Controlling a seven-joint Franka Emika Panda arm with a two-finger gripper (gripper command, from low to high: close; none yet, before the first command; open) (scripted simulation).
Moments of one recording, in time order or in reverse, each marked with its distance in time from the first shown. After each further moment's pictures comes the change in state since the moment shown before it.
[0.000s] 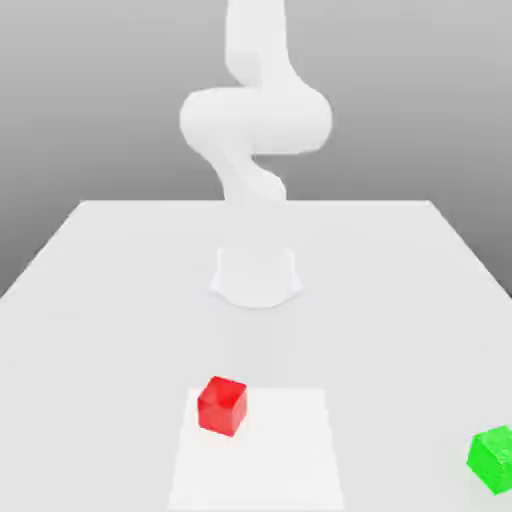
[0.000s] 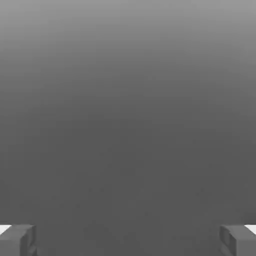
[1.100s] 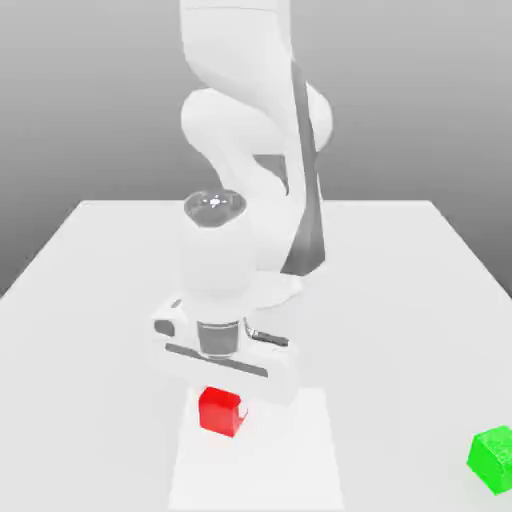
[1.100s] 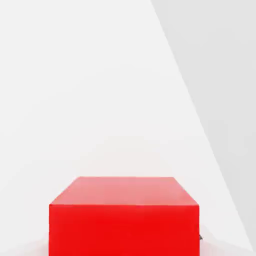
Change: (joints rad) arm -0.106 0.943 -0.004 -0.444 0.001 0.668 0.226
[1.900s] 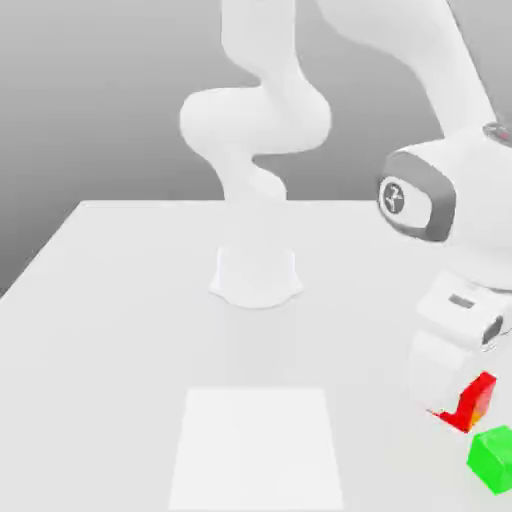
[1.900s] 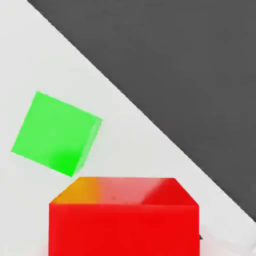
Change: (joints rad) arm 0.309 0.090 0.380 0.498 -0.211 -0.441 -0.521
